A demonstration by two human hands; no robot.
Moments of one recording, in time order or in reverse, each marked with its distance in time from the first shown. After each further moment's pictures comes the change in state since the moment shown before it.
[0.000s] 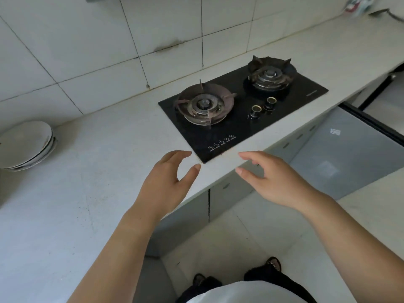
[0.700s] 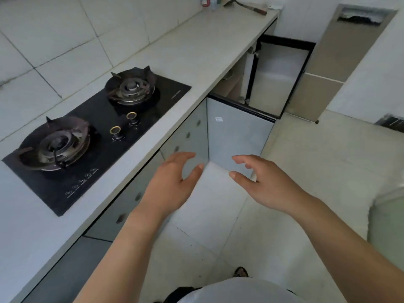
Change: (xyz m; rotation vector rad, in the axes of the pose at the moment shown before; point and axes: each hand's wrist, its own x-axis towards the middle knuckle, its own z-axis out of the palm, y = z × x) left_hand 0.051 0.308 0.256 -0.023 -0.302 0.346; right_hand -0.156 0.284 -0.188 0.109 0.284 0.332
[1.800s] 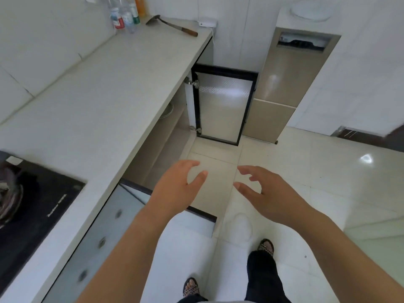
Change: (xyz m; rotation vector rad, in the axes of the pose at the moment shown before) left_hand 0.488 0.180 0.167 0.010 -0.292 0.080; right_hand 0.319 0.247 -0.274 0.033 0.097 0.266
